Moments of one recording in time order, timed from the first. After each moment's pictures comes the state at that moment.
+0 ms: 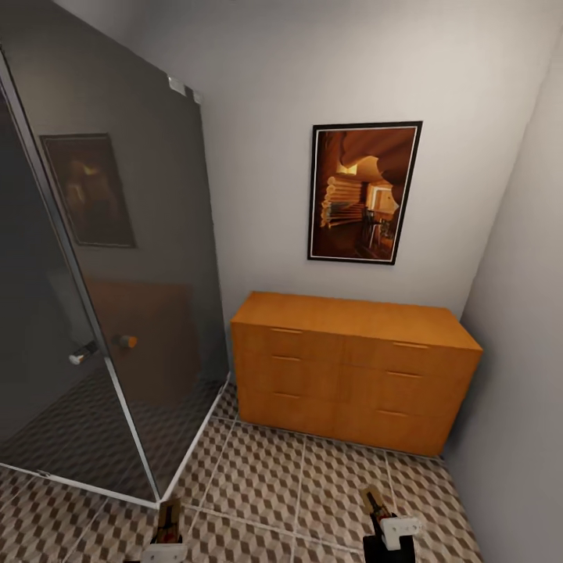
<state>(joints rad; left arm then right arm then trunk) -0.37 -0.02 -1.01 0.06 0.78 -0.80 0.35 -0.42 0.02 0.07 -0.02 0.05 -0.69 -0.09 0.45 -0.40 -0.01</state>
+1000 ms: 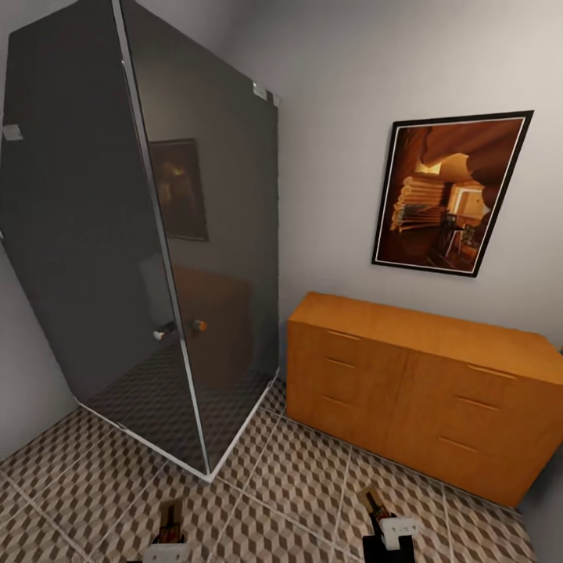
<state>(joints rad) -0.37 -0.03 -1.01 0.06 0.78 -0.80 0.35 -0.42 0.02 0.07 -0.02 0.05 -0.69 -0.09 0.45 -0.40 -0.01</state>
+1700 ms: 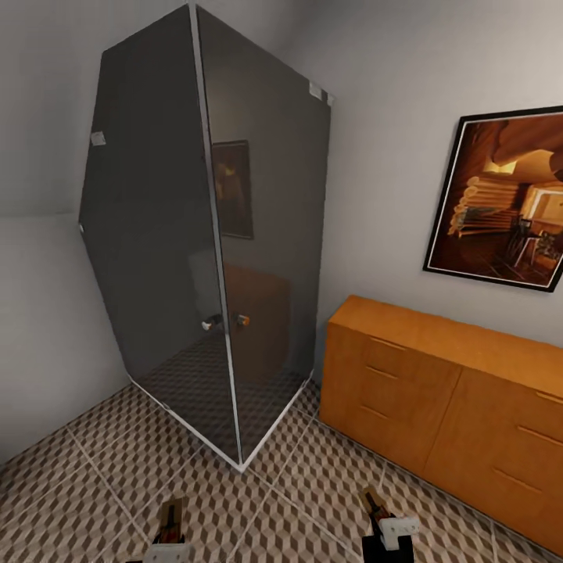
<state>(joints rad) -0.37 -0.03 -1.01 0.06 0.78 -0.80 0.35 -0.42 0.02 0.07 -0.02 0.05 -0.69 -0.09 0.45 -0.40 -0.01</state>
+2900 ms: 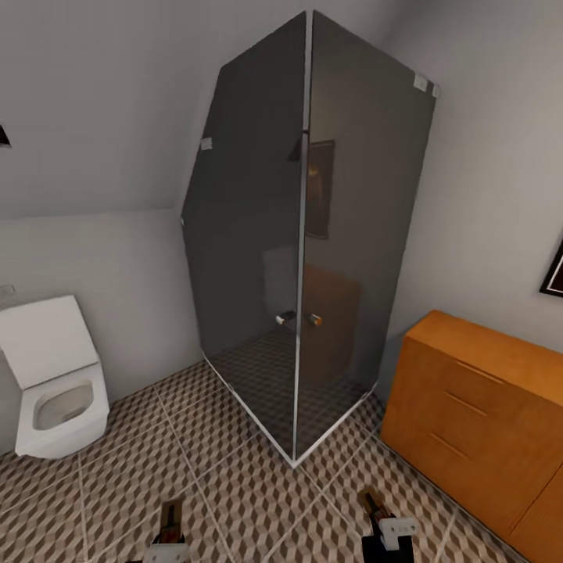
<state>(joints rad) -0.37 -0.03 -1.01 0.06 0.78 -0.80 0.35 -0.42 0.02 0.07 -0.02 0.05 -0.69 -0.09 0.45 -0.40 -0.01</state>
